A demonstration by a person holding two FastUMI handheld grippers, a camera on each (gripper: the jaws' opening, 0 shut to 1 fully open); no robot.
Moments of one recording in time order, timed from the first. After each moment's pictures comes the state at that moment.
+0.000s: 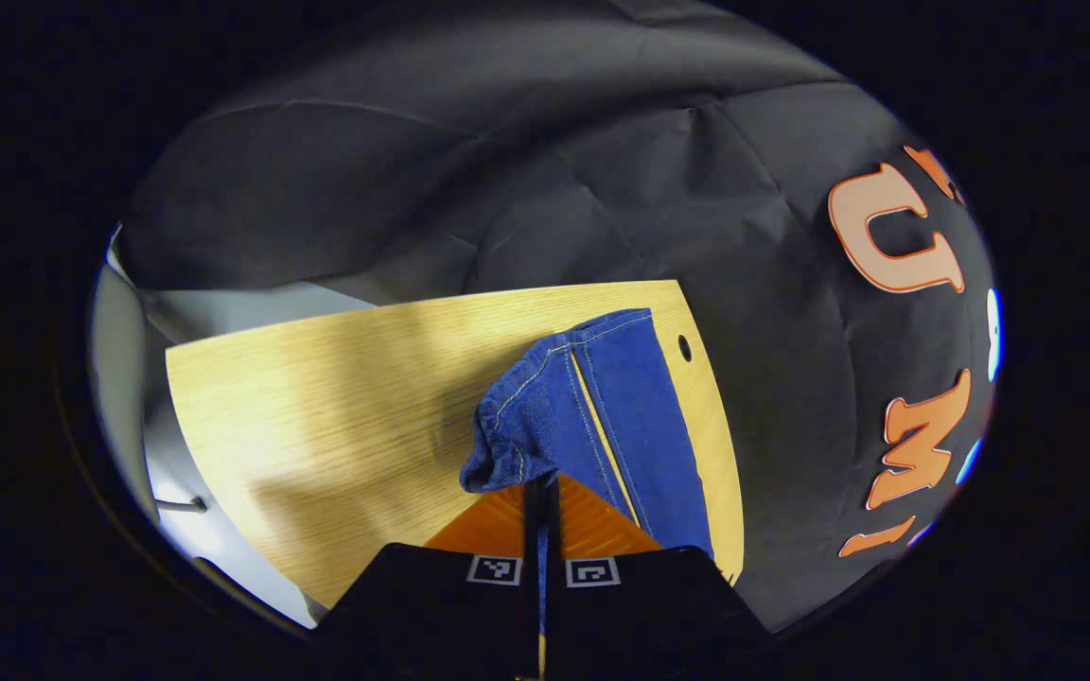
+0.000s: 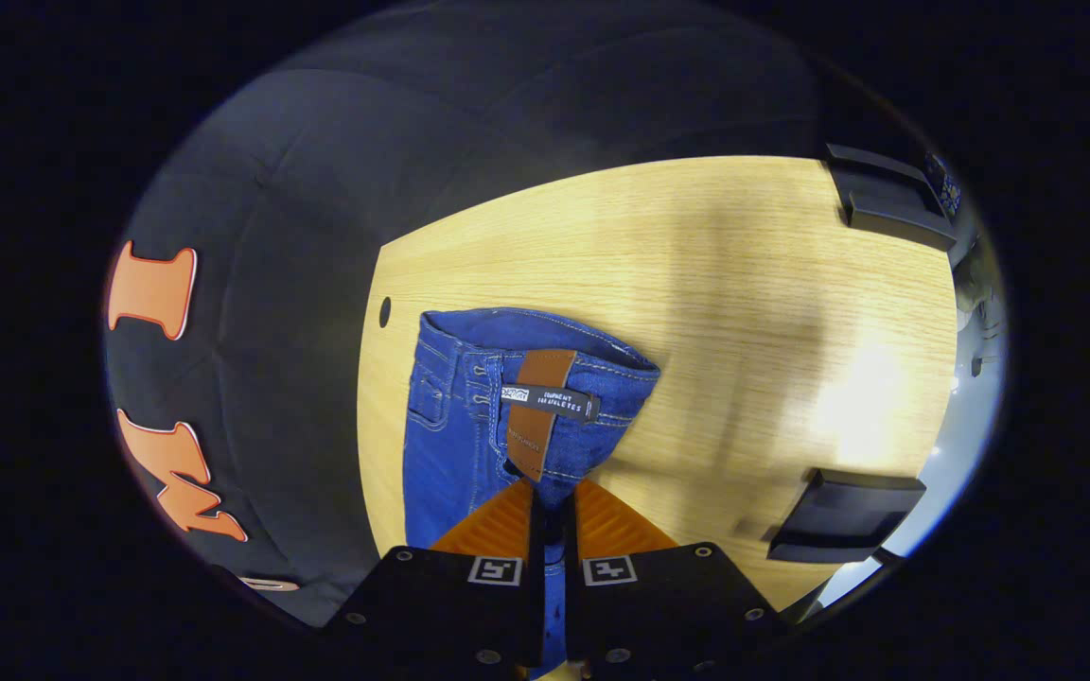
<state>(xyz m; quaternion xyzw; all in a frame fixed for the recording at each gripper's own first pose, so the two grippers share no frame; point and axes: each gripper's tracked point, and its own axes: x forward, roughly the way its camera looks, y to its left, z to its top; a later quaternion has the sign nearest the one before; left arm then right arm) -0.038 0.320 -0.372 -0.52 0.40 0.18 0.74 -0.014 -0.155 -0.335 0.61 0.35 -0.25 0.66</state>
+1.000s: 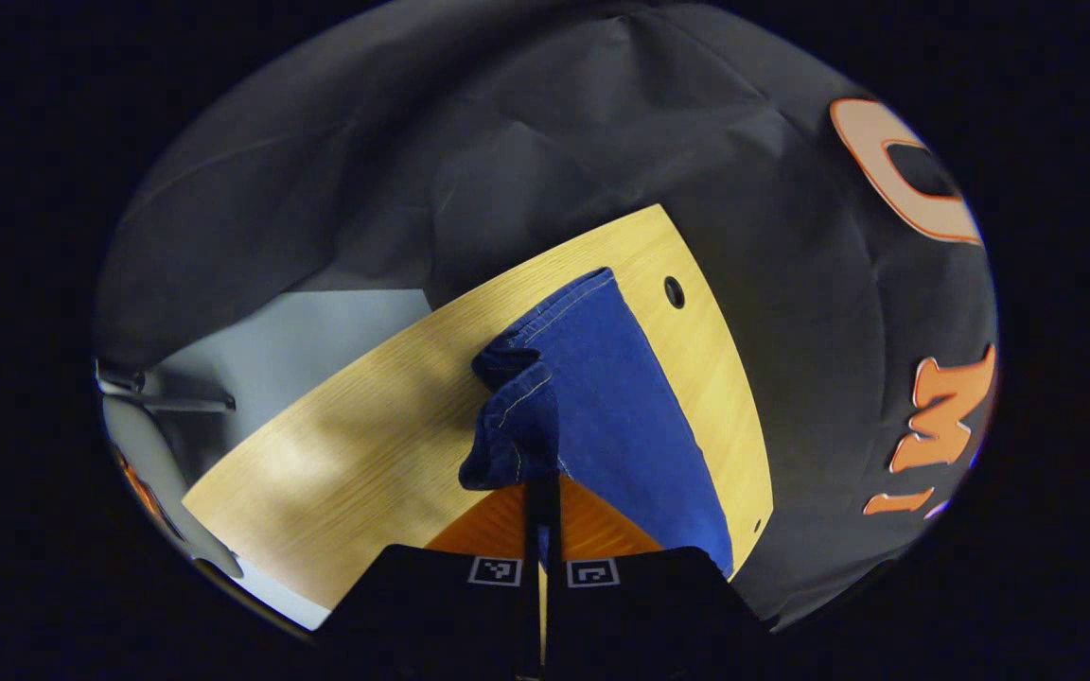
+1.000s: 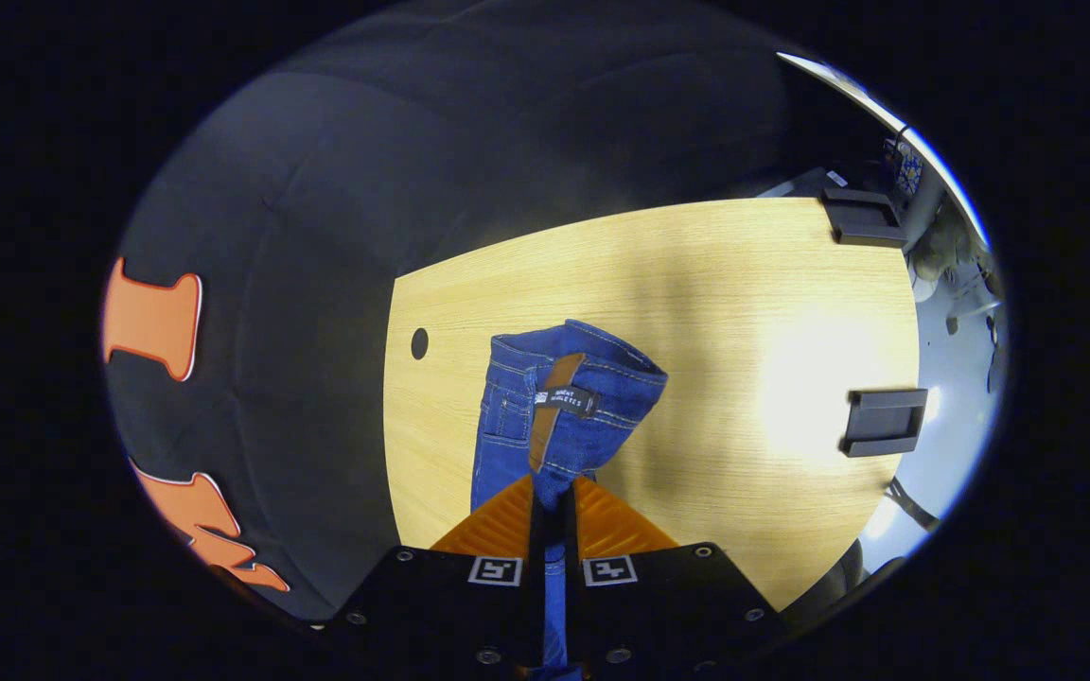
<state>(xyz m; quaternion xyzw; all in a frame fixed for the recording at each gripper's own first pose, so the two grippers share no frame) 0.077 0.329 -0.365 -0.46 0.54 0.11 0.69 0.053 -0.145 -0.254 0.62 0.35 -0.32 0.63</state>
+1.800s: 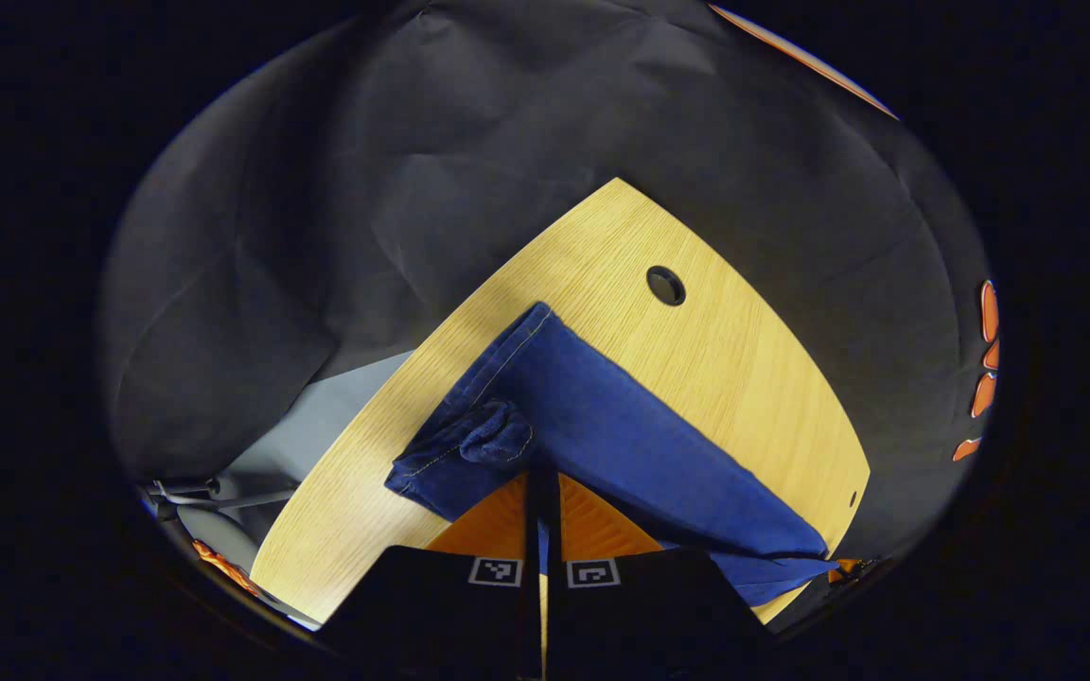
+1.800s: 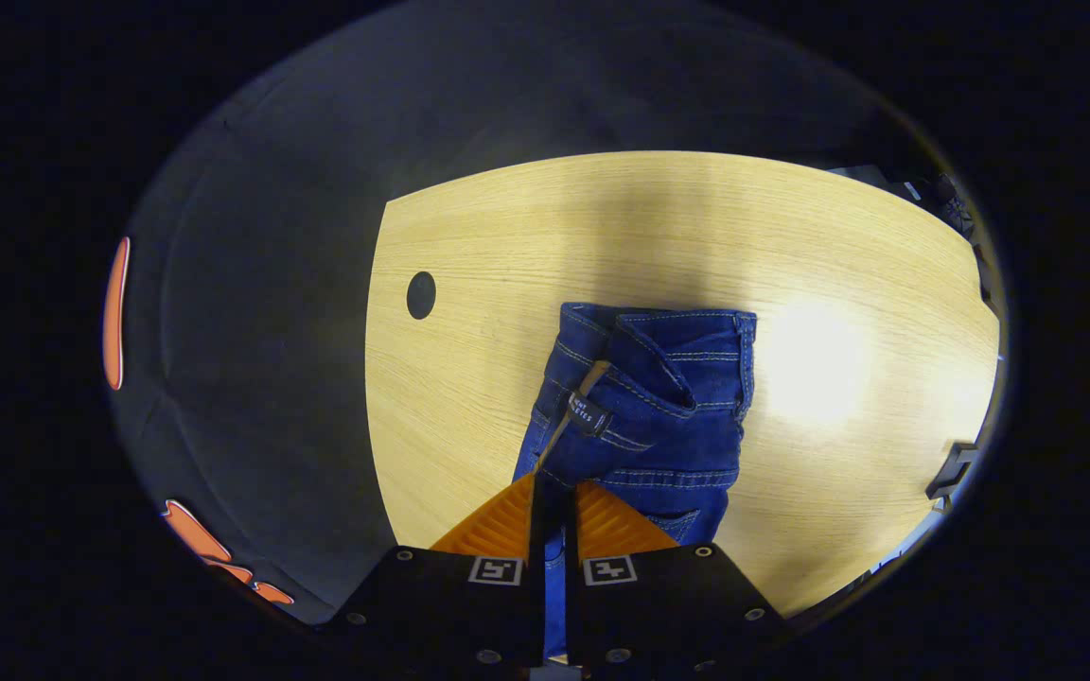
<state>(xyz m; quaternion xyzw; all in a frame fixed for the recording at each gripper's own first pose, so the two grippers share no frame) 0.197 0.307 -0.385 -0.28 0.59 0.07 0.75 0.186 -0.141 -0.314 0.61 0.46 -0.25 0.60</state>
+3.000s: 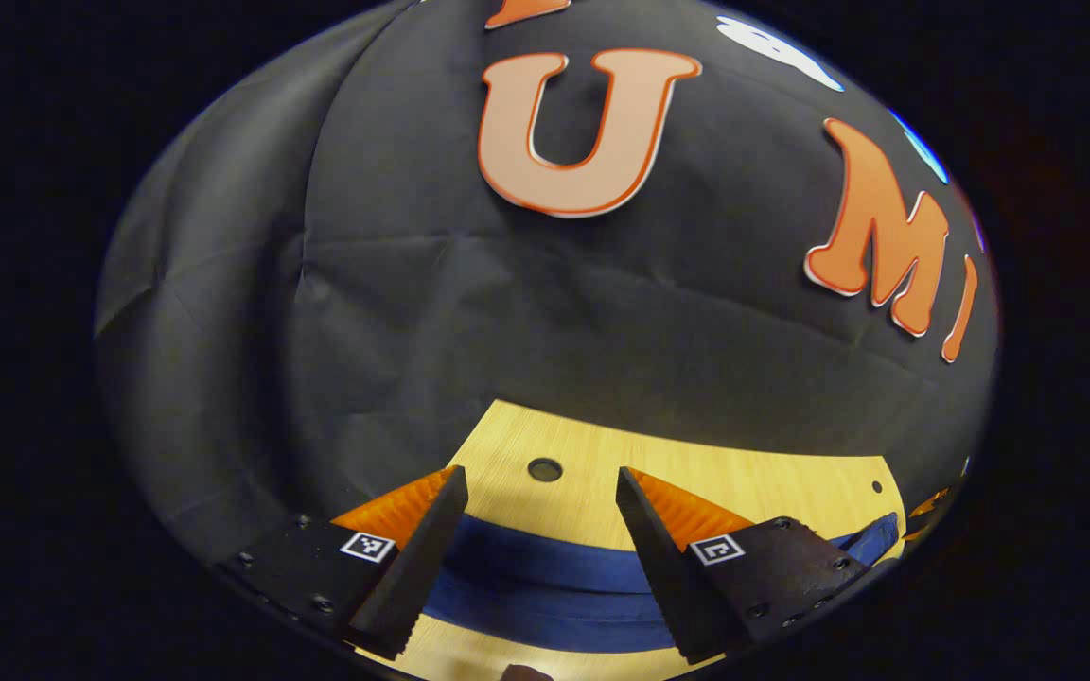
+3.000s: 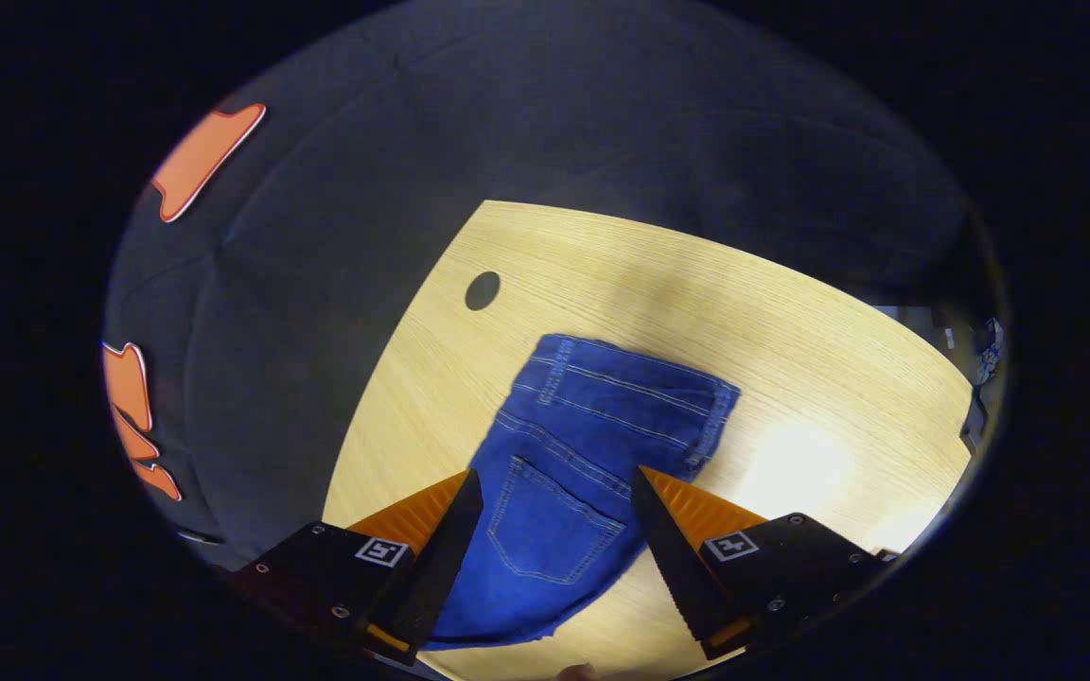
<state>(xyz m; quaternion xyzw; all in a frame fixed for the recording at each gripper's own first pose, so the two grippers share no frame) 0.263 0.269 -0.203 -0.11 0.28 0.01 0.95 0.176 -0.154 -0.317 0.44 0.43 -0.21 0.76</state>
